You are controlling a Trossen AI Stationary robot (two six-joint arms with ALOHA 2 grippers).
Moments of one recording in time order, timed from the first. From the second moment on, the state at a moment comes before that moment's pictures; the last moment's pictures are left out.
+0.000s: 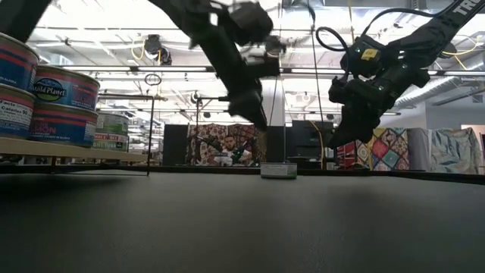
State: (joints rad) left arm 0.16 1.90 1.41 -0.34 -0.33 0.50; right arm -0.46 1.25 0.51 -0.06 -0.26 0.12
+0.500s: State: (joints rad) left arm 0.19 2.06 1.45 -0.31 -0.30 0.66; right arm -0.46 1.25 0.51 -0.07 -0.26 0.09
